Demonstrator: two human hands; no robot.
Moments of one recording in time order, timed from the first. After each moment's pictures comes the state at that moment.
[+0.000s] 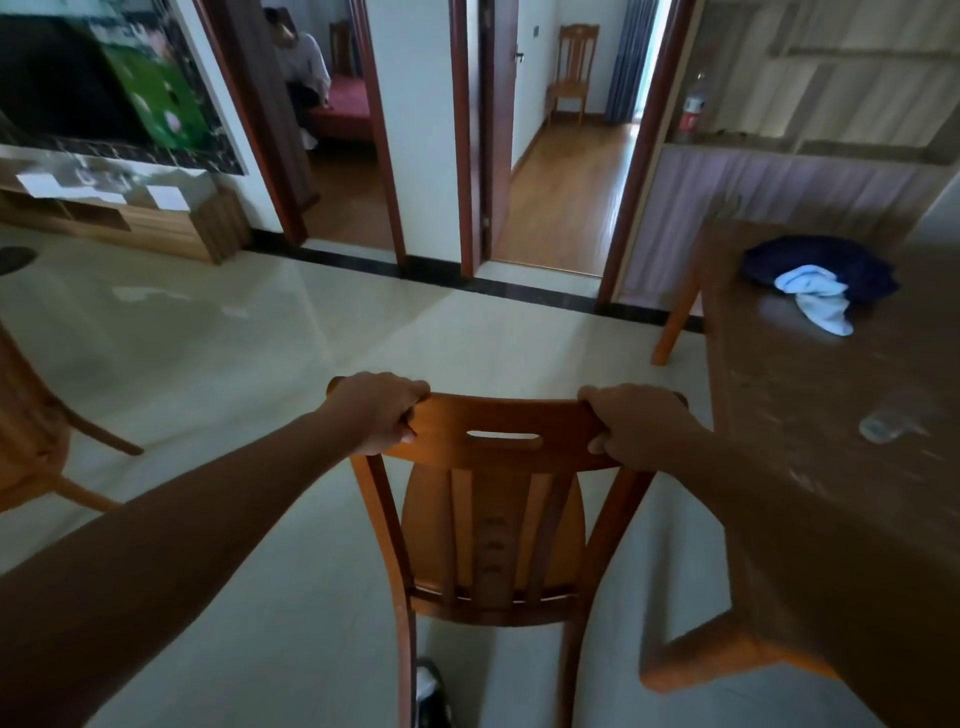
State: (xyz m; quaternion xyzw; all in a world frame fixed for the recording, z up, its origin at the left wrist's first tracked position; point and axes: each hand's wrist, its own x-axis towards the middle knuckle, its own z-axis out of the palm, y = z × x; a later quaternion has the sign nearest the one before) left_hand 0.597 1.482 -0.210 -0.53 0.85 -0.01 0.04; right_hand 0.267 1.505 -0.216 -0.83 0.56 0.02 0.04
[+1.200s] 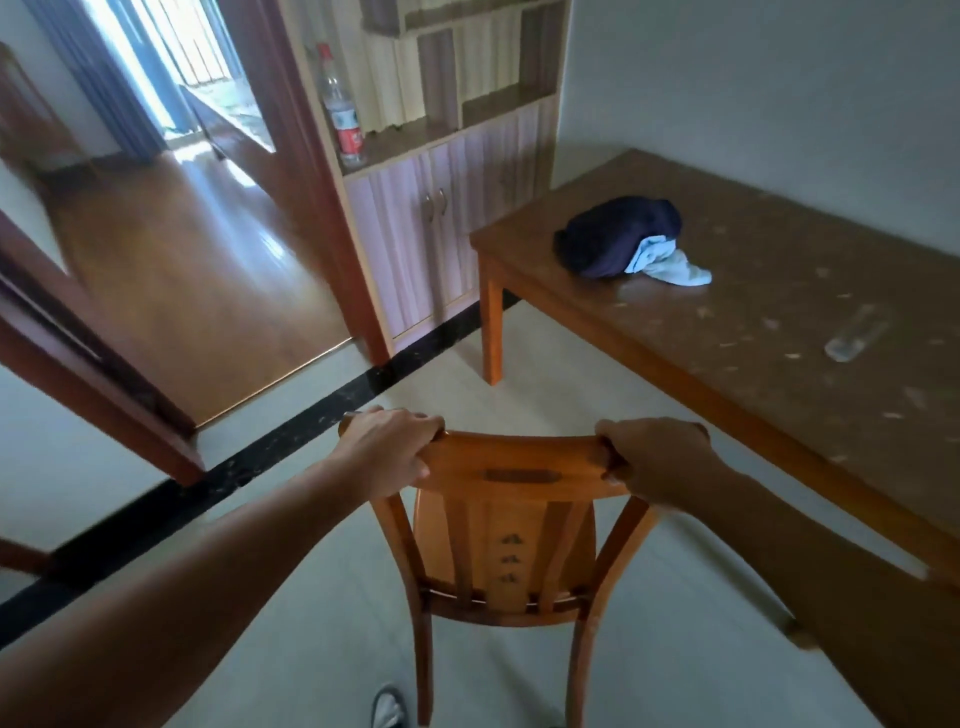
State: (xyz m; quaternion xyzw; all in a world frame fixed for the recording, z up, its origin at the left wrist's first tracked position) left_hand 0.445 0.651 -0.257 -0.04 1.00 0.02 0.06; right_hand 0.291 0.939 -0.274 -0.43 0.90 0.01 0.07
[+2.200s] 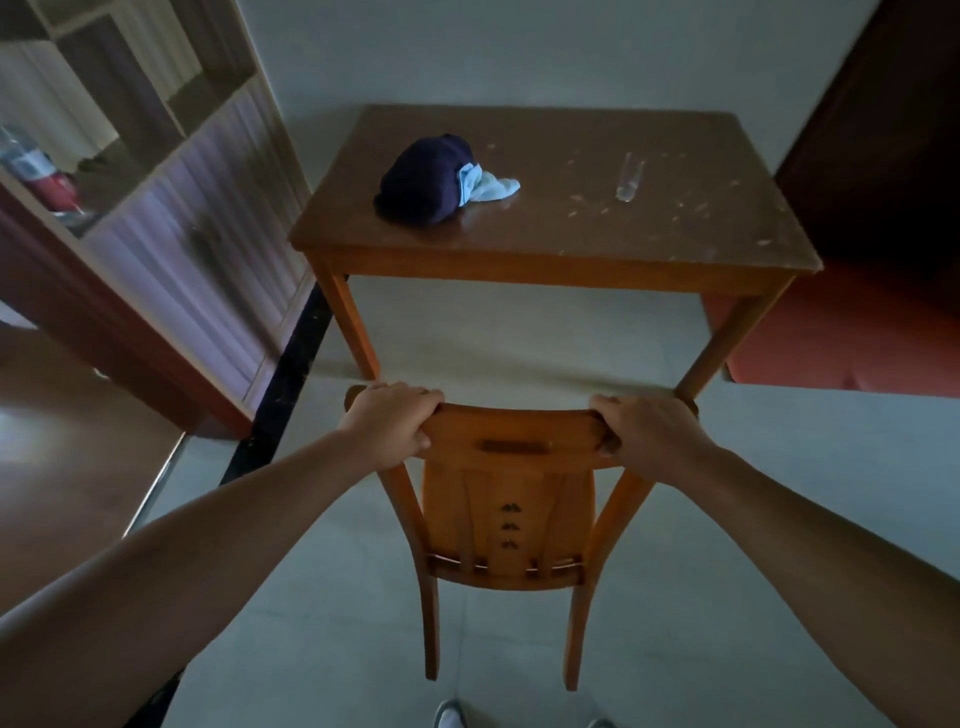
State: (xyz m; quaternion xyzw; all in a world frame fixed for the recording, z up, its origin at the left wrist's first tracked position) left_hand 0.425 0.476 -0.278 0.34 0.94 0.00 0.09; right_hand 0.518 0.787 -0.282 -0.10 0.99 -0.02 0.04
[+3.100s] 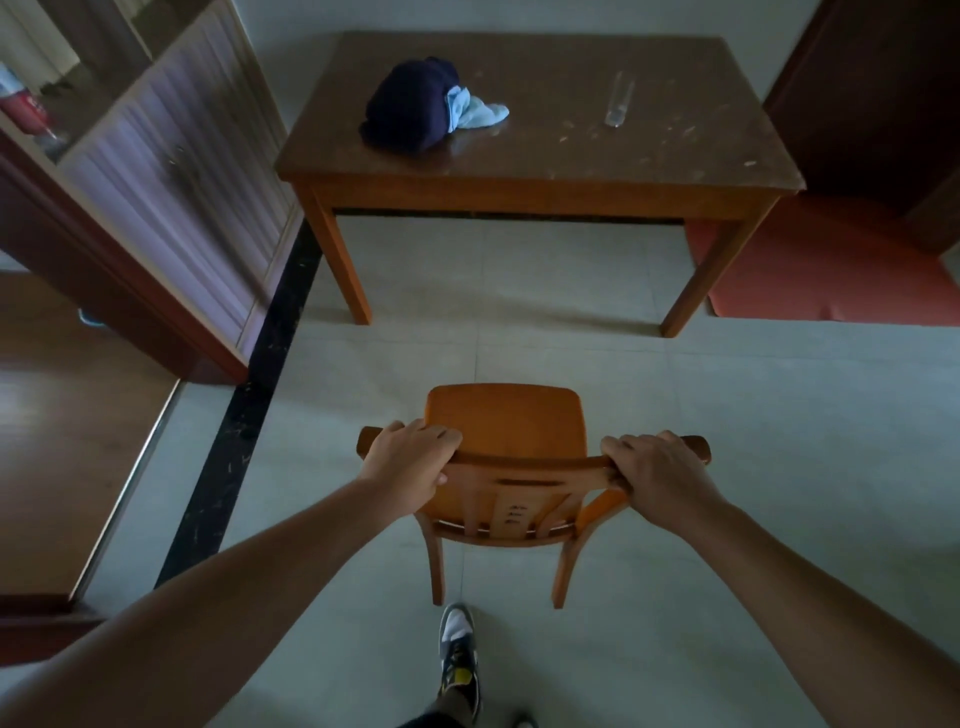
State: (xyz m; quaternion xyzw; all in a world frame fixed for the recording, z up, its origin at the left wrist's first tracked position) left_hand 0.591 0.429 -0.365 0.39 0.92 -0.02 0.08; right_hand 0.701 0.731 -0.354 -0.05 0.99 -0.05 0.09
